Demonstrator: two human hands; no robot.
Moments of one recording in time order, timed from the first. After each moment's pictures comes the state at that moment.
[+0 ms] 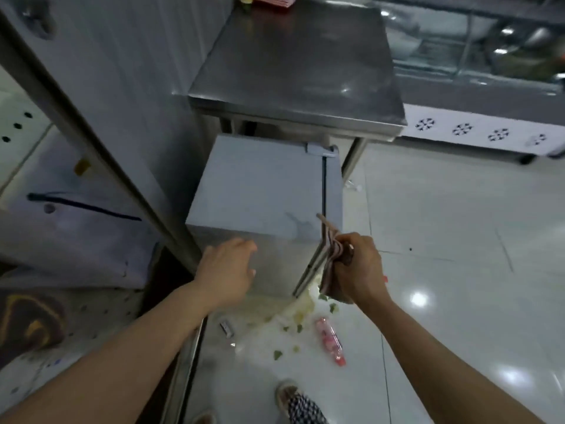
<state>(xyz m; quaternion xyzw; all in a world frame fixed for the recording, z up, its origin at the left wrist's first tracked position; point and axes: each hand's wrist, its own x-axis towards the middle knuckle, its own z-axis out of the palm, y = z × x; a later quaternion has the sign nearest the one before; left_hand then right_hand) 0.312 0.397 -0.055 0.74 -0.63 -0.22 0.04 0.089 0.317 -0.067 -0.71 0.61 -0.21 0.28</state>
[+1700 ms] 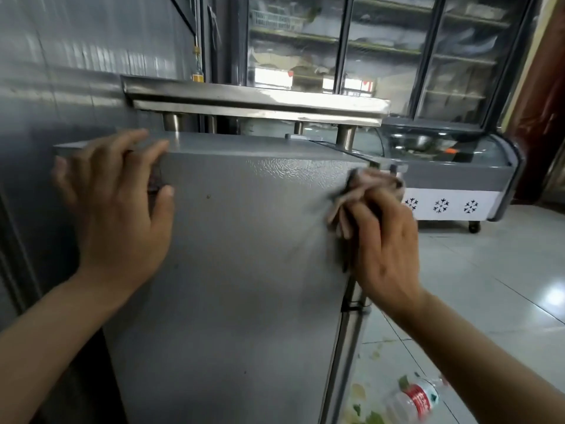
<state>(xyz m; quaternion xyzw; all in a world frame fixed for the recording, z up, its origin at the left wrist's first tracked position) 0.404 0.311 -0.315 0.57 -0.59 0.33 0.47 0.113 0.233 -0.357 -0.73 0.32 -0.49 -0.36</state>
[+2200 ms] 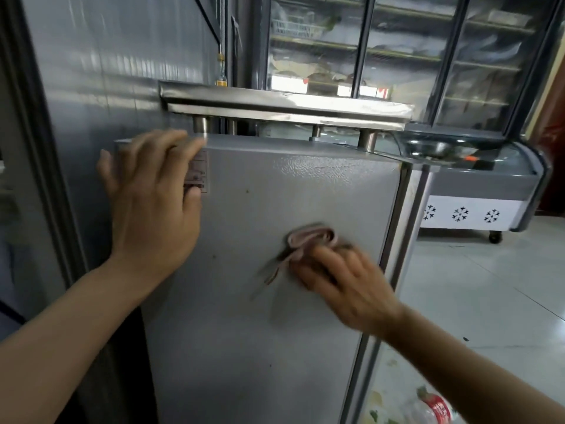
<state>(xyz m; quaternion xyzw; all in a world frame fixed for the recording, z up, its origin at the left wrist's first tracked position) 0.416 0.324 -0.314 0.58 -0.59 0.35 0.45 0.155 0.236 -0.399 -0.82 0.15 -0.34 -0.44</state>
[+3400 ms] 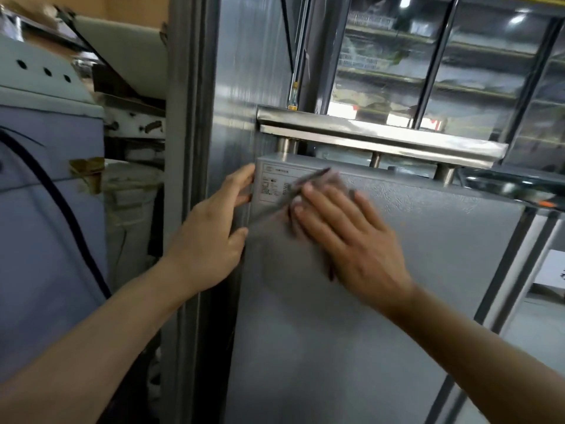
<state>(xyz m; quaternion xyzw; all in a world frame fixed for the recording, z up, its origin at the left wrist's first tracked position) 0.492 0.364 -0.330 0.55 -0.67 0.09 0.49 0.287 0.256 -0.330 -0.82 0.13 -0.36 -0.43</state>
